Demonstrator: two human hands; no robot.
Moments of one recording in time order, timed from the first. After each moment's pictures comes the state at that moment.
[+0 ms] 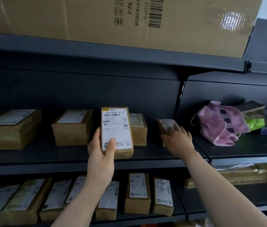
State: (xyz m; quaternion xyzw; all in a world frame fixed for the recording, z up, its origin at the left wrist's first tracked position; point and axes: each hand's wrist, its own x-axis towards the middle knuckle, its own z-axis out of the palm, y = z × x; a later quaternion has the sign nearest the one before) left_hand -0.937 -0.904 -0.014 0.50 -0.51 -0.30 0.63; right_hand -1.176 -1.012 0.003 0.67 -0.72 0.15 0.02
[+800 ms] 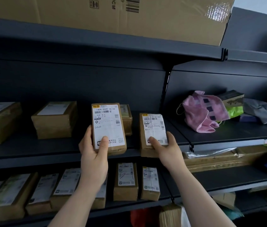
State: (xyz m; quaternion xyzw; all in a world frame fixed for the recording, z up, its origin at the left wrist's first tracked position) left_hand -0.965 -0.892 -0.032 0.49 -0.50 -0.29 0.65; right_hand -1.171 -0.920 -0.026 0.50 -0.68 0.46 -0.29
